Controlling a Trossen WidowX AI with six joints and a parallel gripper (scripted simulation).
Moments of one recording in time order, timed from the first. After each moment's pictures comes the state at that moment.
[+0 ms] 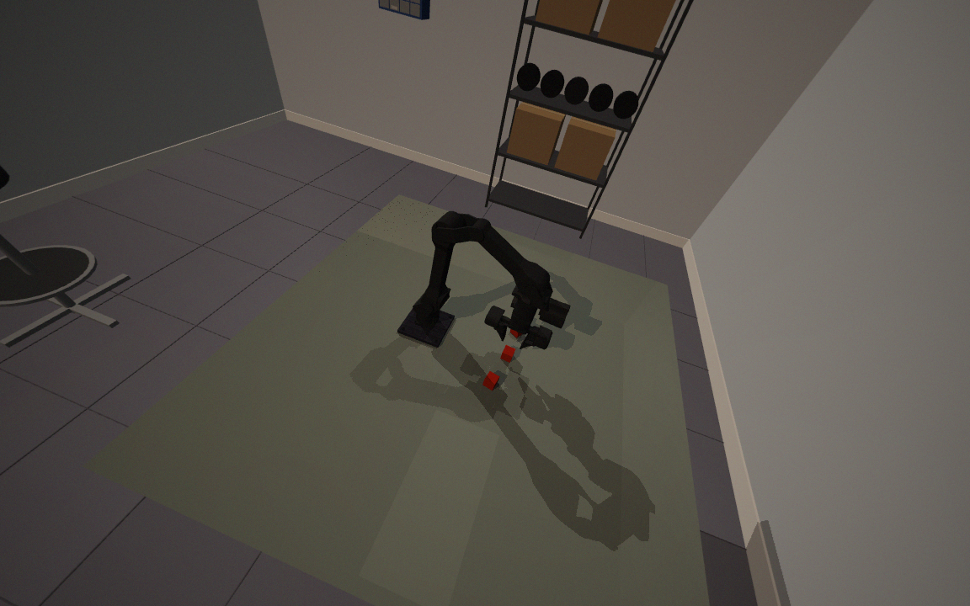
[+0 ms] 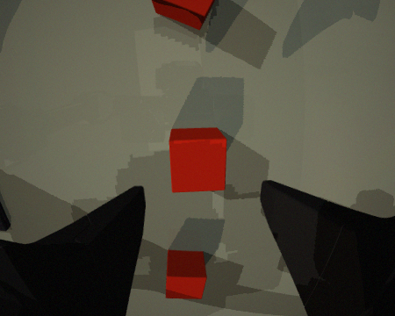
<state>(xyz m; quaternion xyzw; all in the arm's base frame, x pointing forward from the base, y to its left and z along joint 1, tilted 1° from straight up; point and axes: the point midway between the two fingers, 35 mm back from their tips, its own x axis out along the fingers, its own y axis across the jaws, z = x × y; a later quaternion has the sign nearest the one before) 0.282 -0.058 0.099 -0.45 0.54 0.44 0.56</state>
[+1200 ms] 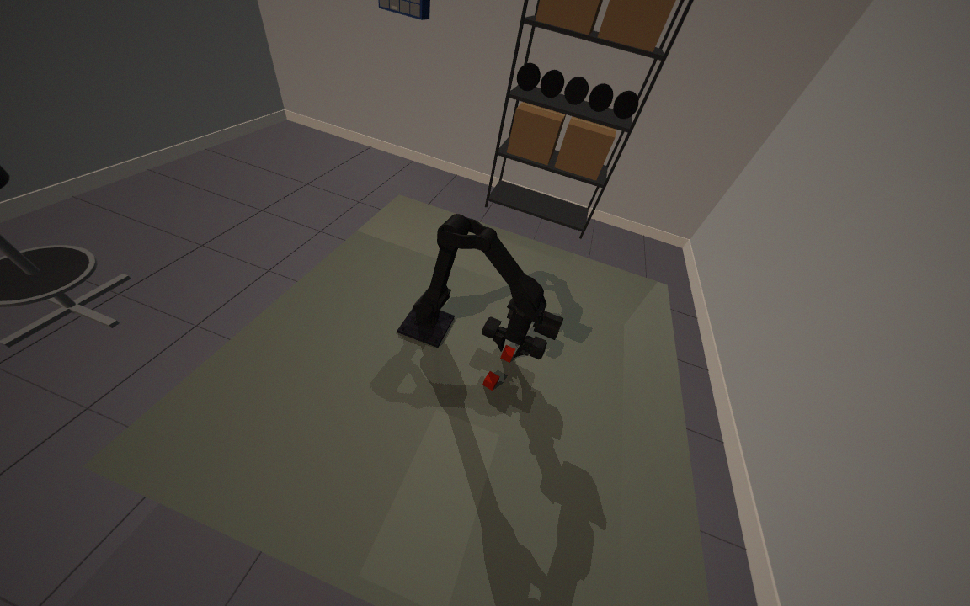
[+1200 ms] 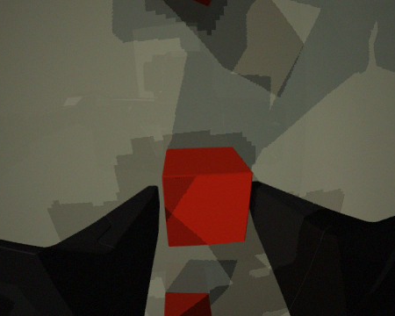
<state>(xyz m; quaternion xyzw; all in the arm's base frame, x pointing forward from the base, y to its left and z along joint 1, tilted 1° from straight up) 0.283 -0.058 0.049 -0.45 0.54 0.44 0.56</state>
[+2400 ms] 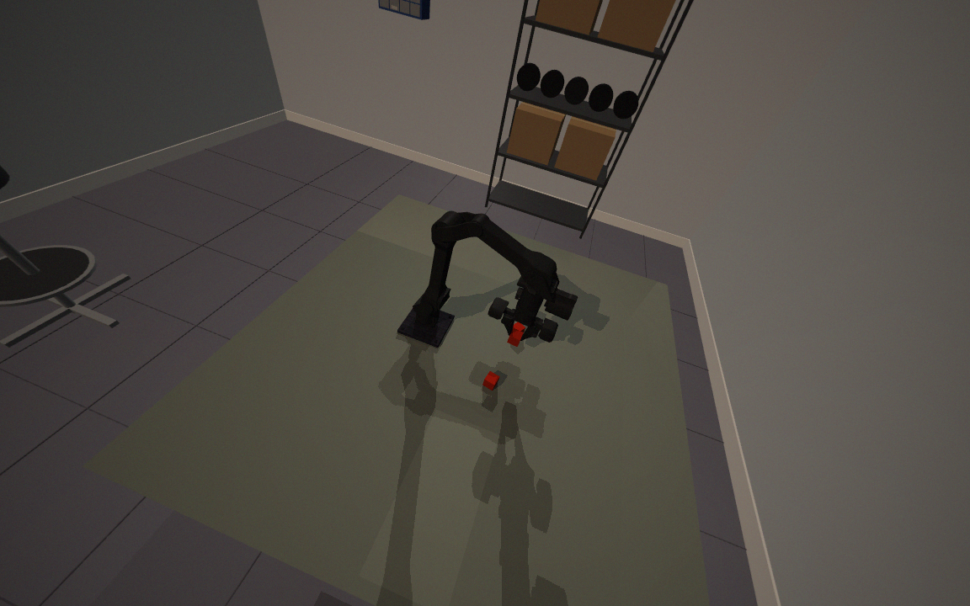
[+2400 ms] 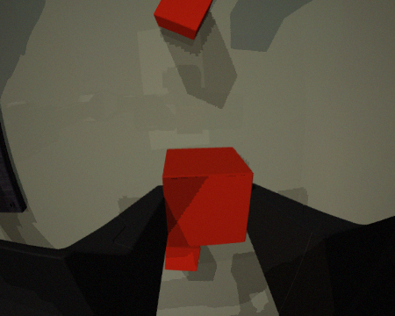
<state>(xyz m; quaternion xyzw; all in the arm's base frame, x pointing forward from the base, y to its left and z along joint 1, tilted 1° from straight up) 0.283 -0.059 0.135 -0.45 0.54 0.44 0.56</state>
